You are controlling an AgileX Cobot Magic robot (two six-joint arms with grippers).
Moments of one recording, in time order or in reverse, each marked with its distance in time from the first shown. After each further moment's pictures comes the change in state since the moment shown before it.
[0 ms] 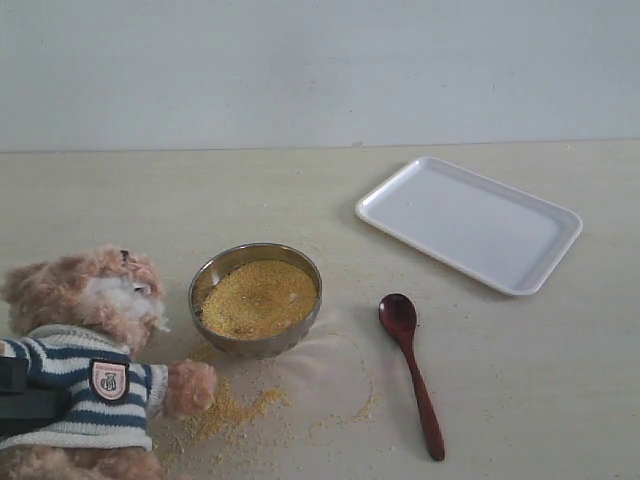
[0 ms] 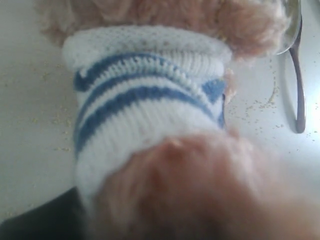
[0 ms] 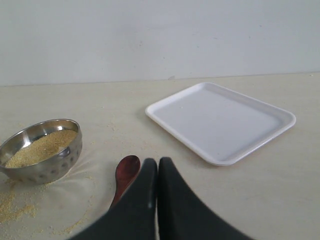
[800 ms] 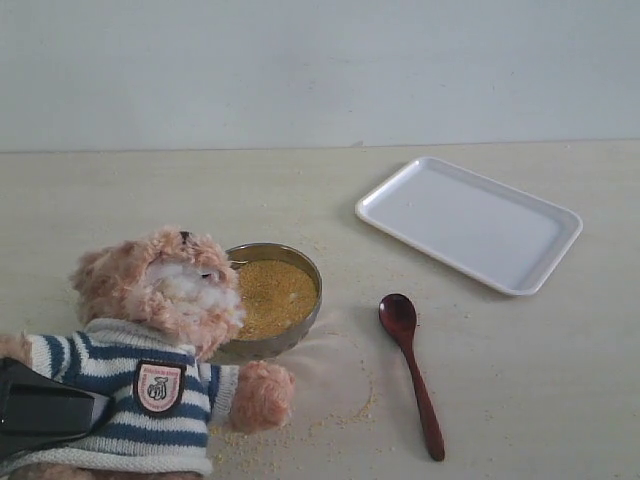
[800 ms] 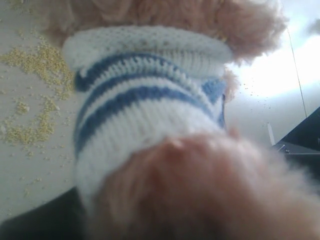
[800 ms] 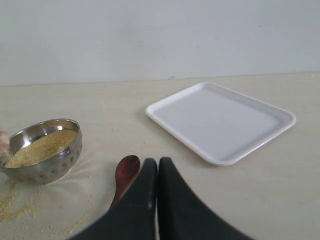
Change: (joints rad) left arm 0.020 0.000 0.000 -0.220 0.293 0.275; right arm 0.000 0.000 0.000 0.000 0.000 0.000
